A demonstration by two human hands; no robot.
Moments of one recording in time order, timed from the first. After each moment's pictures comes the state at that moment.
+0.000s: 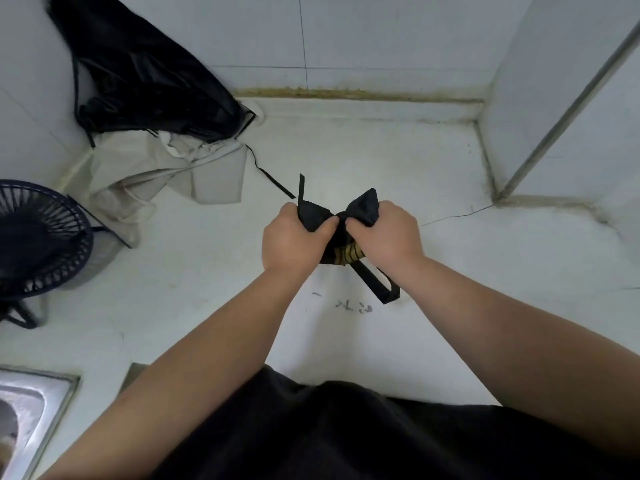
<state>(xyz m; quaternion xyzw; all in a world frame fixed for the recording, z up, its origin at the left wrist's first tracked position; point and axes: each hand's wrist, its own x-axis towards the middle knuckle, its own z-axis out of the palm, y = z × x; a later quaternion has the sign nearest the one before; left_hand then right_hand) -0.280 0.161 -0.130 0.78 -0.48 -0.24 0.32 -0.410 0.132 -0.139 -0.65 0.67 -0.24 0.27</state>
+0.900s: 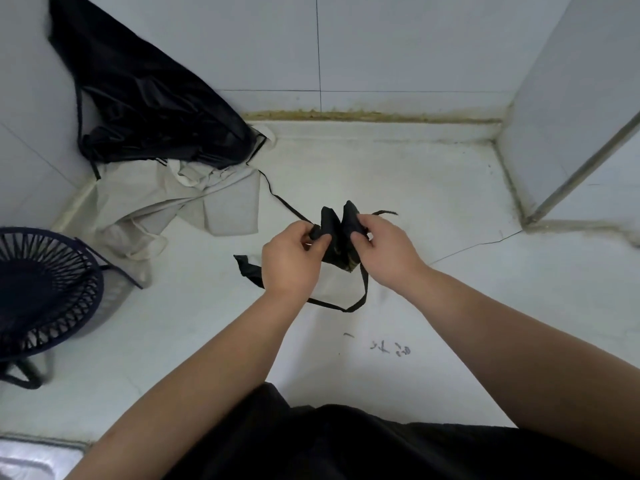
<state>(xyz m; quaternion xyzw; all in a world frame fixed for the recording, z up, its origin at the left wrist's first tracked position) -0.223 0.125 -0.135 0.74 -0.51 -0.25 0.37 -0.358 0.097 -0.130 -0.70 0.59 -0.24 0.32</state>
